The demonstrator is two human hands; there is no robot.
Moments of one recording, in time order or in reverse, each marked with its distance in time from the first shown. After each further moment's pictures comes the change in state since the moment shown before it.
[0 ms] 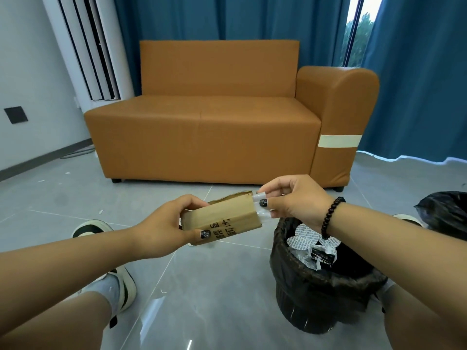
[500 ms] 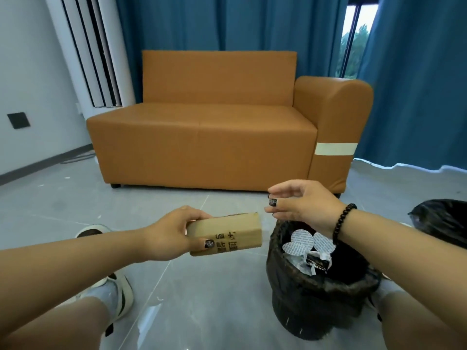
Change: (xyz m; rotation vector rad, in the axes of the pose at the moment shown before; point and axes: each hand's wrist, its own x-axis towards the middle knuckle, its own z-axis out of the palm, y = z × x) left_hand 0.005 0.010 0.005 0.171 -0.108 -0.082; right_hand -0.009 0.000 -0.021 0.062 0.043 0.016
